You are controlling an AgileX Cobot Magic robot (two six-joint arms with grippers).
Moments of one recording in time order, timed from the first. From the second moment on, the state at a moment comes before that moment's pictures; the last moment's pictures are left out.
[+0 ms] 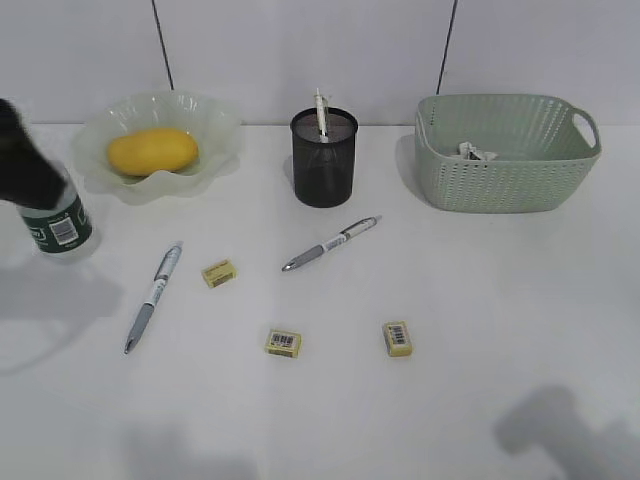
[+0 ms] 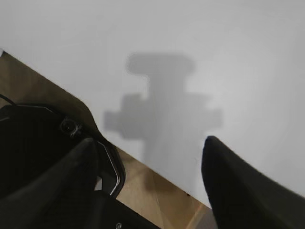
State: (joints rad) left arm -0.37 1.21 -1.05 -0.13 0.99 0.02; right arm 0.53 0.45 -0.54 0.01 1.12 -0.10
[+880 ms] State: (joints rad) left arm -0.44 1.83 -1.27 -0.06 0.90 -0.12; right arm 0.53 0.44 -0.51 0.01 1.04 -0.09
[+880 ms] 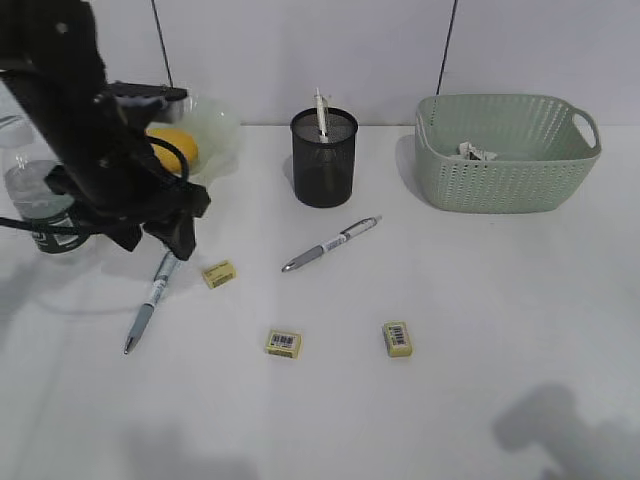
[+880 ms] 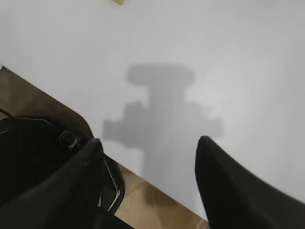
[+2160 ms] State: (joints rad) left arm -0.37 2.11 -1.37 -0.02 0.92 -0.19; right arm 0.53 0.44 -0.51 0.01 1.04 -0.09
